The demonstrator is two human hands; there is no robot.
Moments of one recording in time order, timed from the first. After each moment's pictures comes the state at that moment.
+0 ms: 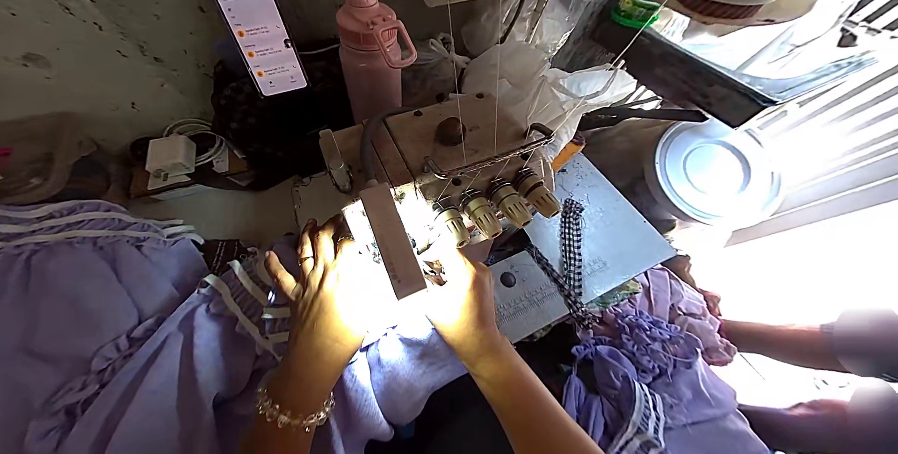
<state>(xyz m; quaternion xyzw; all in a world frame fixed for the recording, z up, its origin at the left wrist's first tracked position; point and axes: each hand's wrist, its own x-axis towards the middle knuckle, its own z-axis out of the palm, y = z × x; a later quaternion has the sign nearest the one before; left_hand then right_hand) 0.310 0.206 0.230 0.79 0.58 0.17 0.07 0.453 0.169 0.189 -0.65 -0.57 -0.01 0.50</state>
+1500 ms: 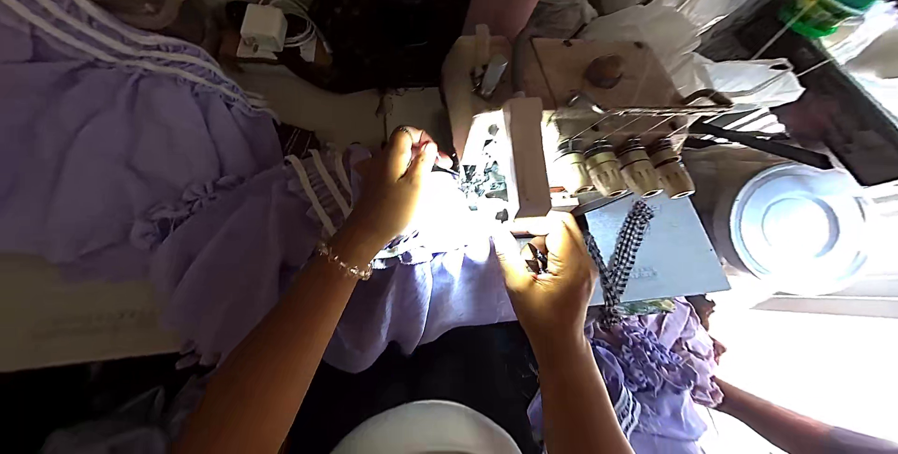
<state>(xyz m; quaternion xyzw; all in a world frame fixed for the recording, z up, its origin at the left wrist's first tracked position) 0.289 0.232 0.219 0.69 0.47 0.43 0.33 0.465 0.132 0.196 -0.60 -0.64 -0.01 0.49</state>
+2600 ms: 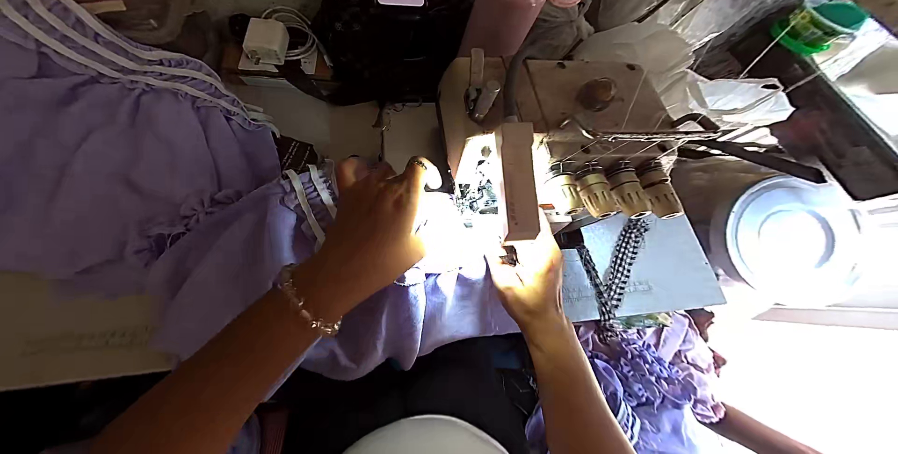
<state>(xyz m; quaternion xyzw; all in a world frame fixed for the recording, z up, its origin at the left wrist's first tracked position) 0.275 0.206 0.250 0.85 0.47 0.22 0.02 0.476 0.159 0.178 -0.56 -0.69 0.00 0.46</state>
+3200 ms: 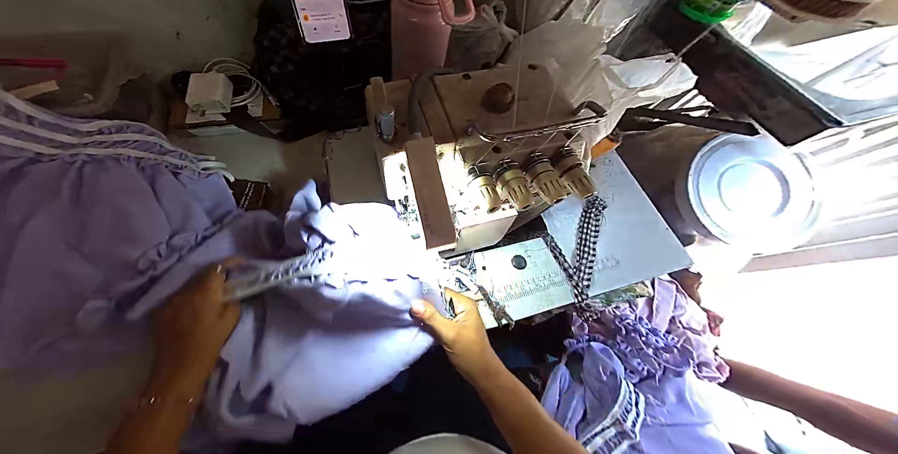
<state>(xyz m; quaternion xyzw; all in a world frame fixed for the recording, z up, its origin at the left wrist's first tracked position) 0.131 0.174 0.173 0.75 0.63 0.17 0.03 0.440 0.102 0.138 -0.45 -0.38 0.55 0.59</state>
